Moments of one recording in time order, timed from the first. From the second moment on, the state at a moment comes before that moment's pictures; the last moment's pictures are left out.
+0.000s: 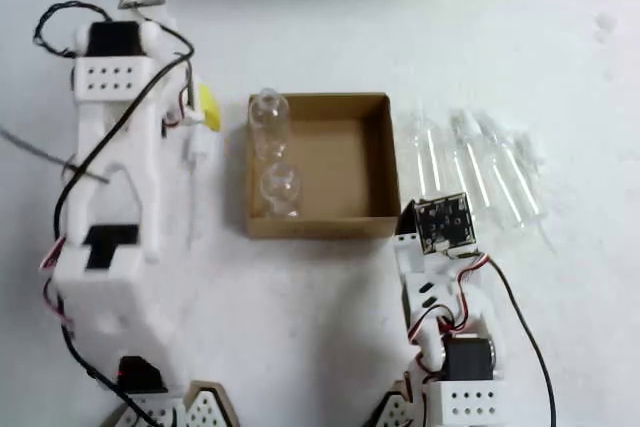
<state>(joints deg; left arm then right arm) -8.2 21.8 -33.9 102.2 9.8 -4.6 -103.0 96.4 41.5 15.9</state>
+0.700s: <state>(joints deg) -2.2 -13.5 -11.1 101.5 9.8 -4.6 -103.0 96.4 41.5 15.9</state>
